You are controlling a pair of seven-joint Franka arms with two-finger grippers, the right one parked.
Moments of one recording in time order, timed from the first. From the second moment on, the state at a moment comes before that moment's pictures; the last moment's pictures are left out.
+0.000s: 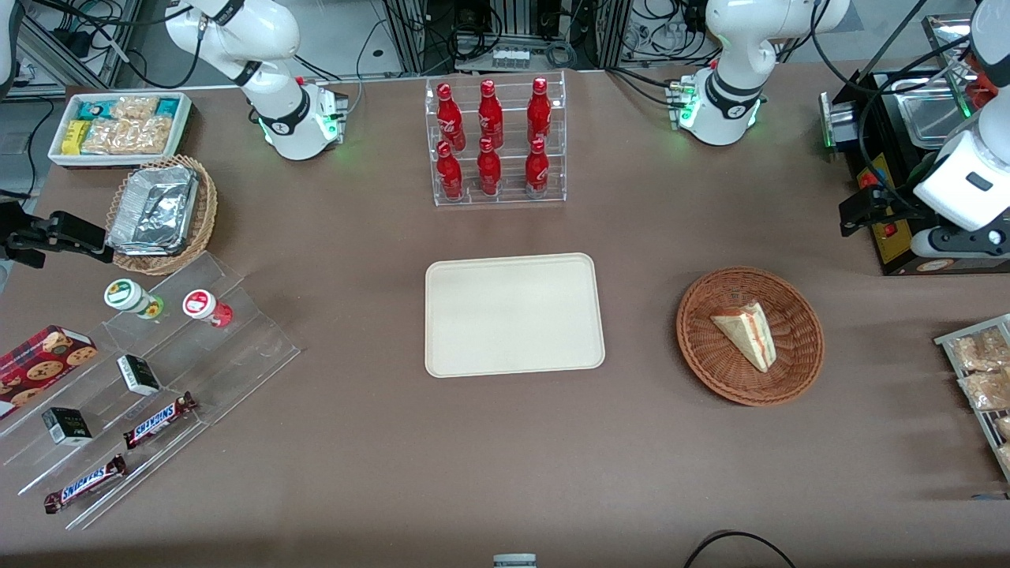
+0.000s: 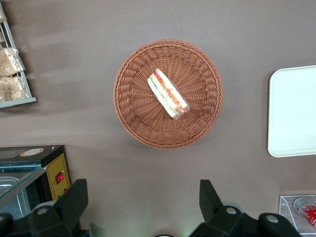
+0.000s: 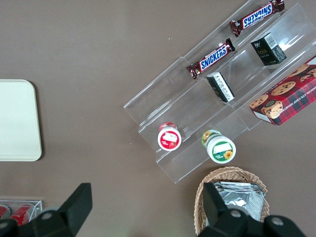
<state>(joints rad) 0.01 0.00 -0.06 -1.62 0.04 1.54 0.00</state>
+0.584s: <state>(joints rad) 0.01 0.03 -0.06 -1.88 0.04 1.85 -0.19</state>
